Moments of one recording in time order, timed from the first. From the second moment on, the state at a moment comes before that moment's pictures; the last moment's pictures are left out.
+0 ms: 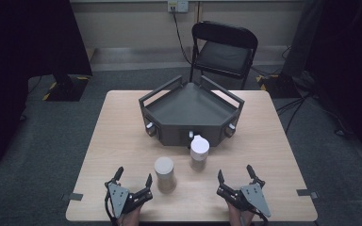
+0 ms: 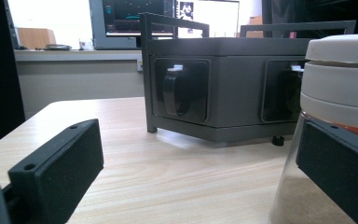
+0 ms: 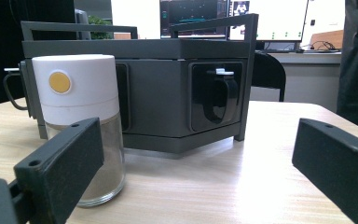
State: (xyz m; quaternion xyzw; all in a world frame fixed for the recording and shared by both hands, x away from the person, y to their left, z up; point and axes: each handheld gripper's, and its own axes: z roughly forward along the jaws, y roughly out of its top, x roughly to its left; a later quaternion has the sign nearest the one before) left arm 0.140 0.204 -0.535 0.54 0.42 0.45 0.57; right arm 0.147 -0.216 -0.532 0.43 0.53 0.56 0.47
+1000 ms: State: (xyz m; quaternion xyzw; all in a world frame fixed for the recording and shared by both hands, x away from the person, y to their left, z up) left arm 0.127 0.210 -0.514 0.54 0.41 0.43 0.60; right arm 0.147 -0.215 -0.532 0.43 0.53 0.56 0.47
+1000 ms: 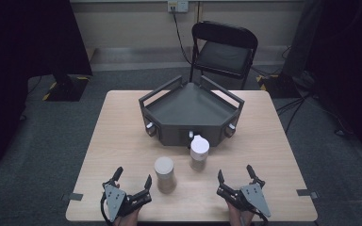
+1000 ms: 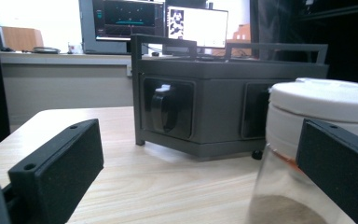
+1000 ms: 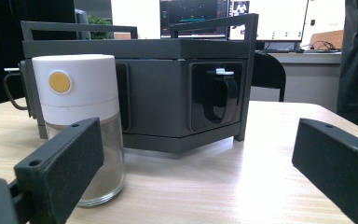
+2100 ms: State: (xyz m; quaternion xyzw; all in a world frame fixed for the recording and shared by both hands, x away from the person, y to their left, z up) left arm 0.138 0.203 -0.479 0.56 0.35 0.39 0.64; right arm 0.147 -0.215 -0.532 0.43 0.53 0.56 0.47
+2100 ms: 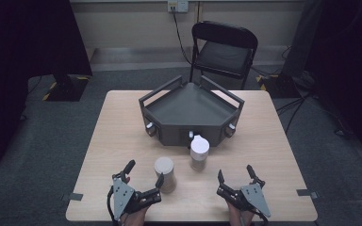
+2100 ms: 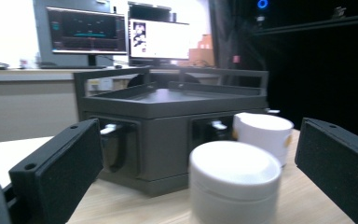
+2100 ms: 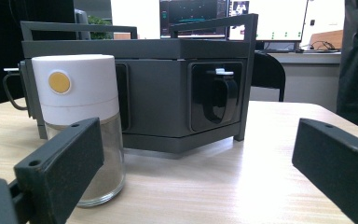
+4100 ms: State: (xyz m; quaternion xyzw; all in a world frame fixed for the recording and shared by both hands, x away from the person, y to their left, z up) left arm 0.180 0.184 -0.495 0.63 0.37 0.32 0.60; right arm 0.147 -0.216 -0.532 0.43 0.53 0.56 0.47
